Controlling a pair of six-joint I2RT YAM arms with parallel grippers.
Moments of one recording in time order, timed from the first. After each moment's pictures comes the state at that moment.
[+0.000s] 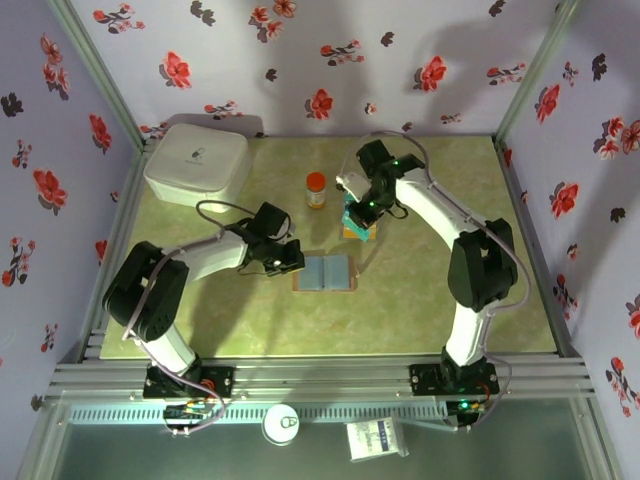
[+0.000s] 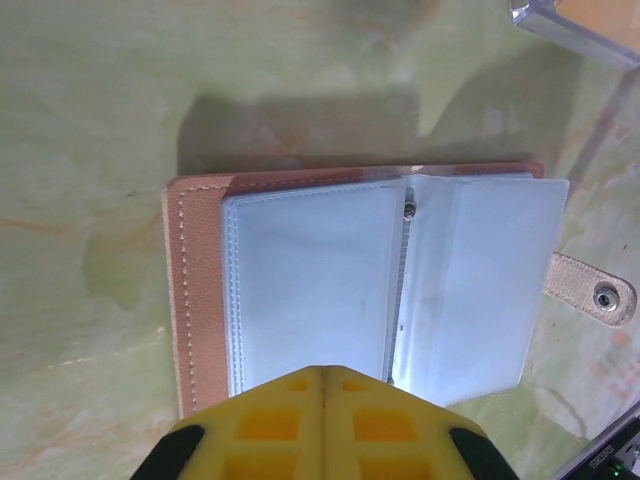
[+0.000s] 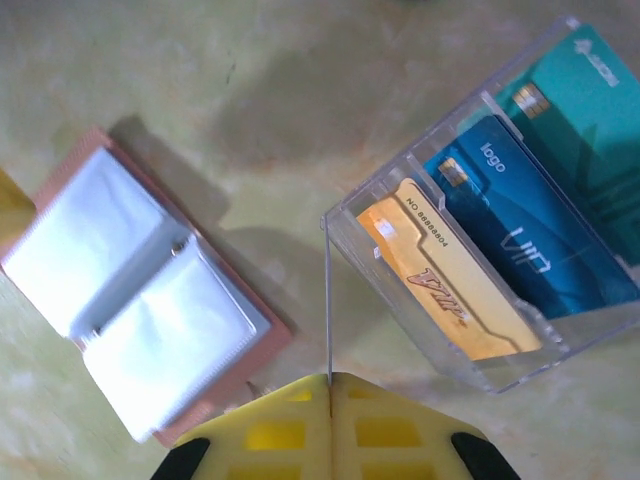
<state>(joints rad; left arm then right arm) -0.61 1.66 0.94 -0.36 0.37 -0.75 0.47 1.87 1.63 -1.04 -0.24 -0.37</state>
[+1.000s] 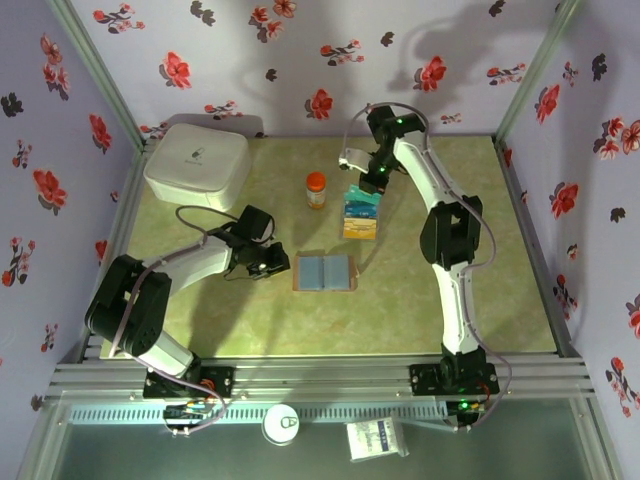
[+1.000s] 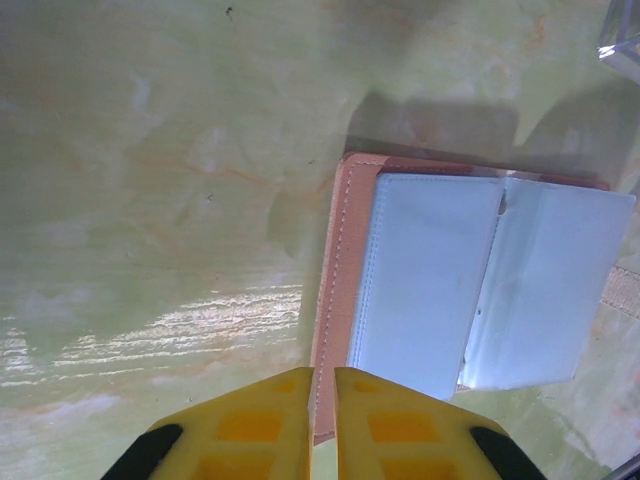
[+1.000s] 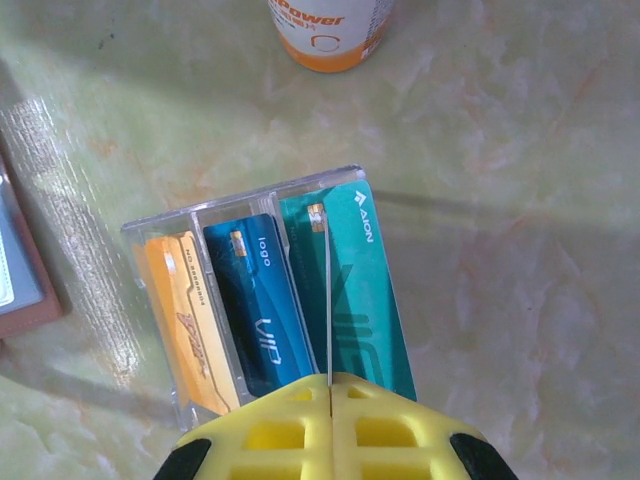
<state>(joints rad) -0.55 1.56 0.86 -0.42 0.31 -0.75 0.33 2.34 2.35 -1.37 -0.27 -0.94</state>
